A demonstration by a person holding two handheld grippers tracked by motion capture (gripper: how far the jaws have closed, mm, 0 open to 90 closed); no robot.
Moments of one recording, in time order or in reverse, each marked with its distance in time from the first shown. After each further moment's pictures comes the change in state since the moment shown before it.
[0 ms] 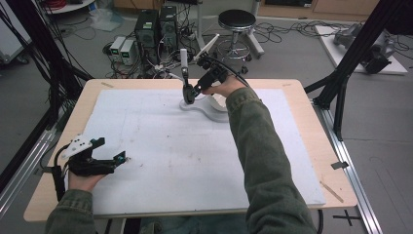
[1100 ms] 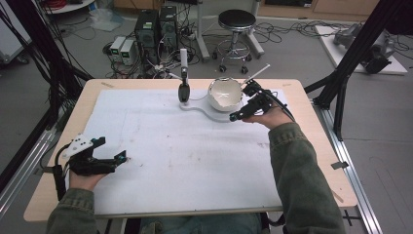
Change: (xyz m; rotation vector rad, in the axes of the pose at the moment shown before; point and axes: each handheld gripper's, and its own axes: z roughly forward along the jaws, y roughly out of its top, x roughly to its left) left arm -0.001 0.001 0.002 0.000 0.000 -0.001; right arm -0.020 -0.138 -0.038 -0.063 -0.081 0.112
